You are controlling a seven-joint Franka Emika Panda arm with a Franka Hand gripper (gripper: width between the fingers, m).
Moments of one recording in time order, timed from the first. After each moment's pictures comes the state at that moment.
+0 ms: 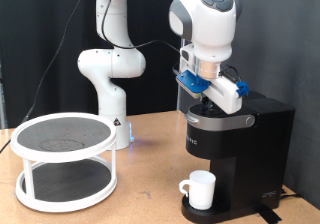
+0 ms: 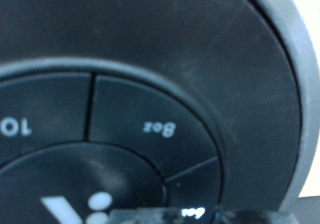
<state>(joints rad) -0.29 0.11 0.43 -1.91 0.22 1.68 2.29</state>
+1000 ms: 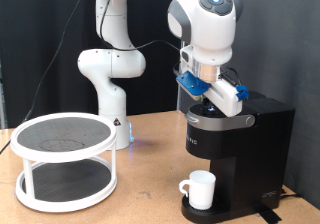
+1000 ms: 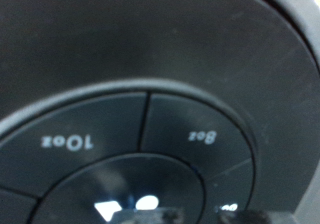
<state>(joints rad) -0.30 0.16 0.43 -1.85 0.24 1.64 2.31</state>
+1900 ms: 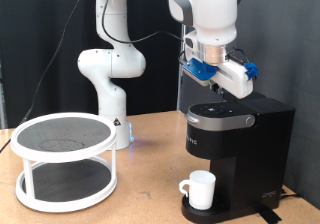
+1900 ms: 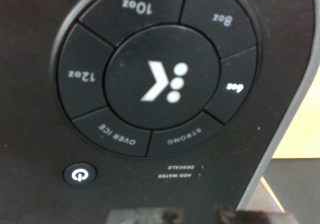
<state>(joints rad) -0.31 0.13 0.43 -1.79 0.31 1.64 2.27</state>
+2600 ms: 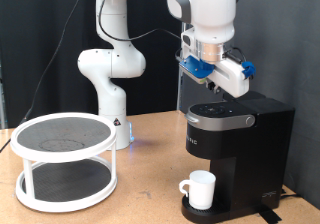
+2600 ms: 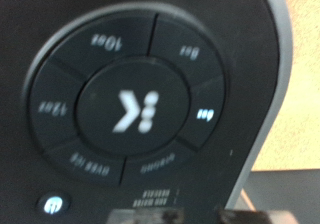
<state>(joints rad) -0.31 0.13 0.43 -1.80 0.27 1.60 2.28</state>
